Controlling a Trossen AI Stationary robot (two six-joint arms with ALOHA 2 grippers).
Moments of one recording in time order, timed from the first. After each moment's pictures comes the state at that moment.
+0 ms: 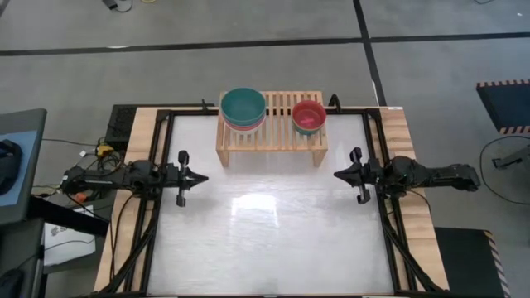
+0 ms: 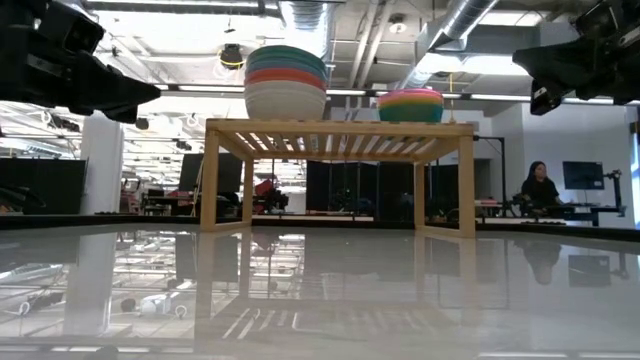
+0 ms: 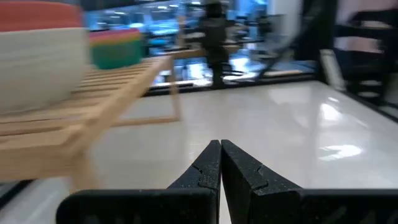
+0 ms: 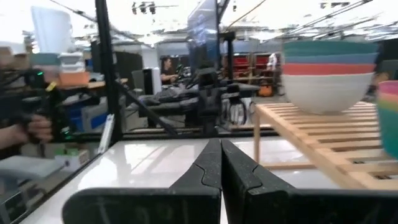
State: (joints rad) left arm -0.03 0.01 0.01 0.03 -0.09 0.10; right arm 0.04 0.03 0.01 0.20 0.03 0.05
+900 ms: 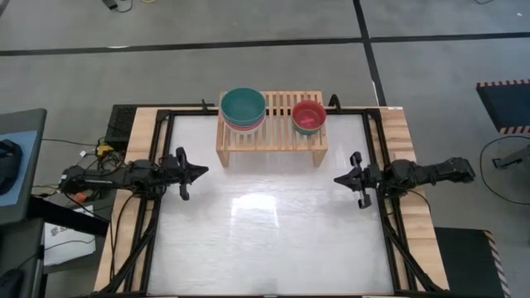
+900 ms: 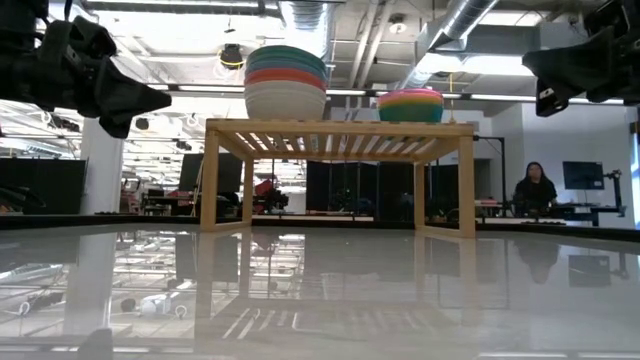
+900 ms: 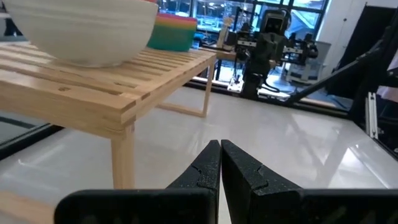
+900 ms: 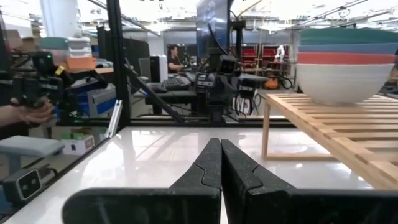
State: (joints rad) left arm -0.03 0.05 0.01 0.07 -0.27 -0.14; right arm 0.18 0.00 0.01 0.13 0.13 0.01
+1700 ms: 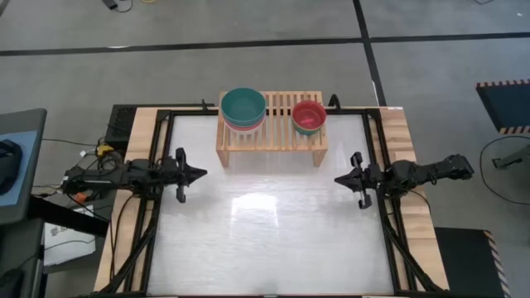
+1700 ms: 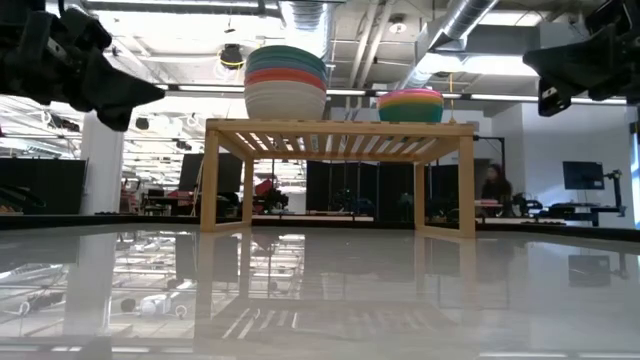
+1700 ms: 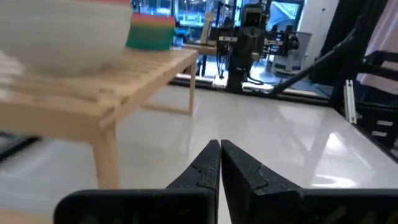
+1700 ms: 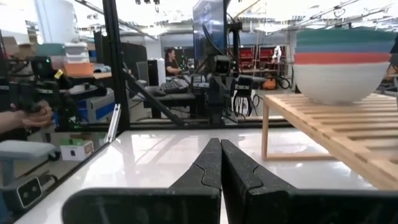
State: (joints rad) left arm -0.03 0.00 0.05 -0.03 -0.19 -0.10; right arm 0.23 0.00 0.00 0.14 0.19 0.02
